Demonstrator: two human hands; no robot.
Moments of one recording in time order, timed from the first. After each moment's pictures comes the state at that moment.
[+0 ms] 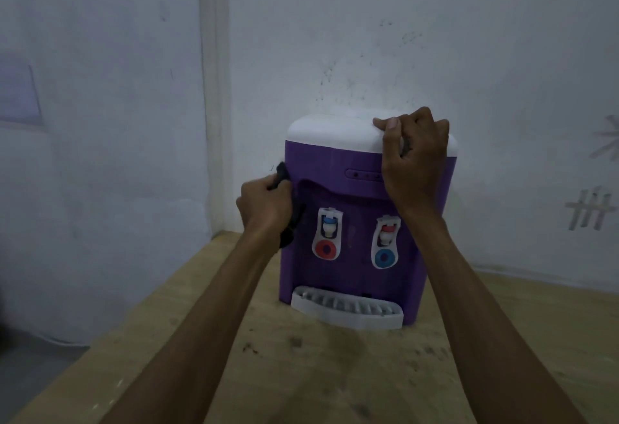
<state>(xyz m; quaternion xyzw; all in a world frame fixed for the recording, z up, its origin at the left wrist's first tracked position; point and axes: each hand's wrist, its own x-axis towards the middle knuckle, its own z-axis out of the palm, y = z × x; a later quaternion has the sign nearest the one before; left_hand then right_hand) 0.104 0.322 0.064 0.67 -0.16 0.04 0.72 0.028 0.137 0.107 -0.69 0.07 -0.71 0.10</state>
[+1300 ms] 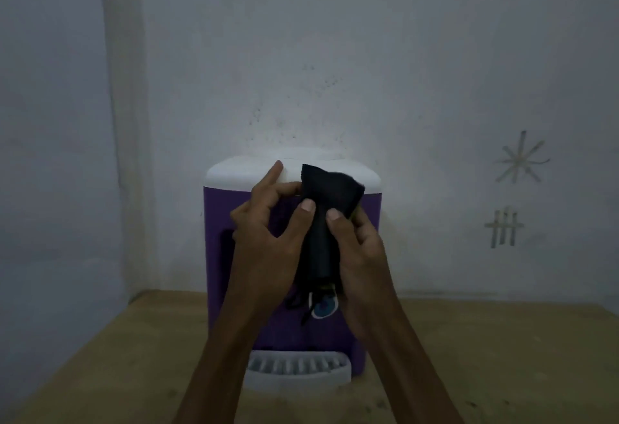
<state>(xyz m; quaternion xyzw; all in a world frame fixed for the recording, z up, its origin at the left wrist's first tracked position) 0.042 0.267 0.077 0.53 -0.46 0.10 0.70 -0.045 0.186 0.068 -0.55 -0.01 -0.46 0.69</state>
